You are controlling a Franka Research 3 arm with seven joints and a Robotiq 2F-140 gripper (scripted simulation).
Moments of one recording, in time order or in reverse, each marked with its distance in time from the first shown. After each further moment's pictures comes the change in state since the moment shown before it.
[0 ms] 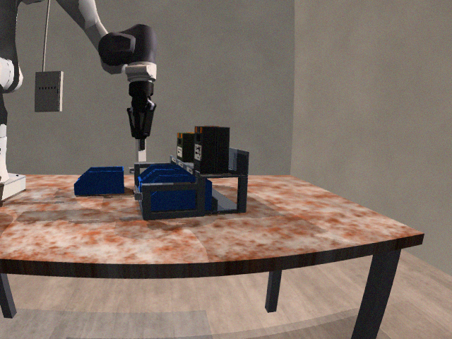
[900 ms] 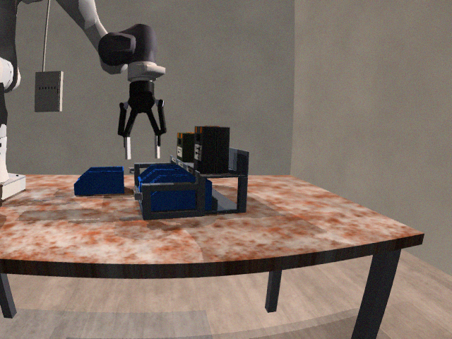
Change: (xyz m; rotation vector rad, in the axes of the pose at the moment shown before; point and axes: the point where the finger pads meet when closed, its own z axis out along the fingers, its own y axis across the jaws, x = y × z) arm -0.003 -0.003 -0.001 0.013 -0.008 -0.674
